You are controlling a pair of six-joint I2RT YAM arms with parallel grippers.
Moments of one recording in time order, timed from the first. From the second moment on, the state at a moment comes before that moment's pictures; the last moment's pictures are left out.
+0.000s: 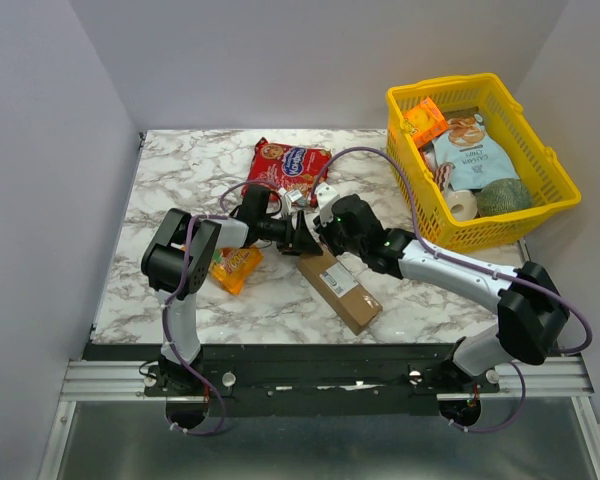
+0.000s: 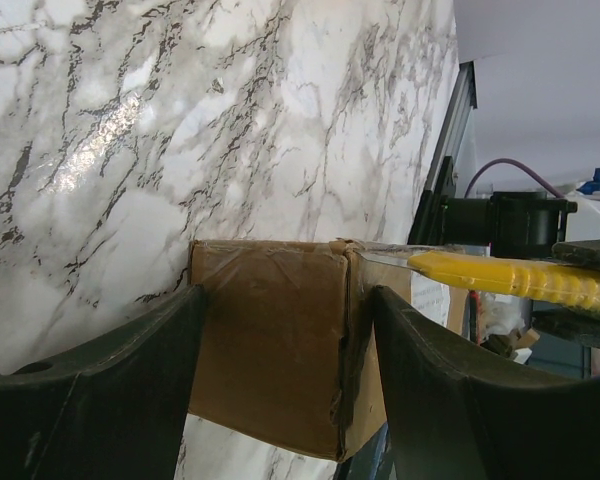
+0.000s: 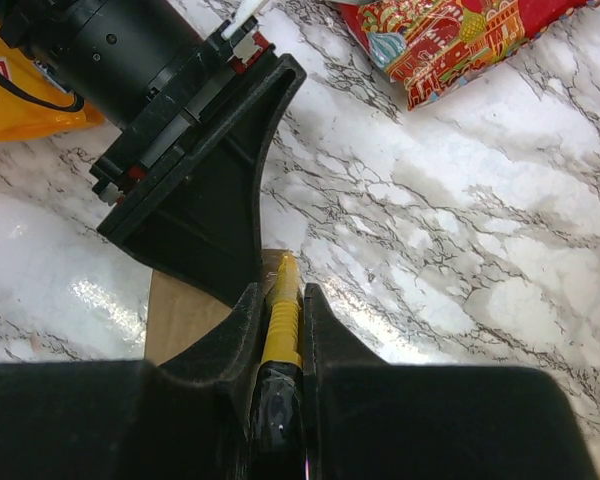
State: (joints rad) left arm -0.38 1.98 1.01 0.19 1.00 -0.50; right arm 0.84 1.49 1.03 -0.13 0.15 -0.05
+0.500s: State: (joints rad) left arm -0.33 1.91 0.95 0.17 0.97 -0.48; right arm 0.85 1.60 1.15 -0.19 0.14 -0.04
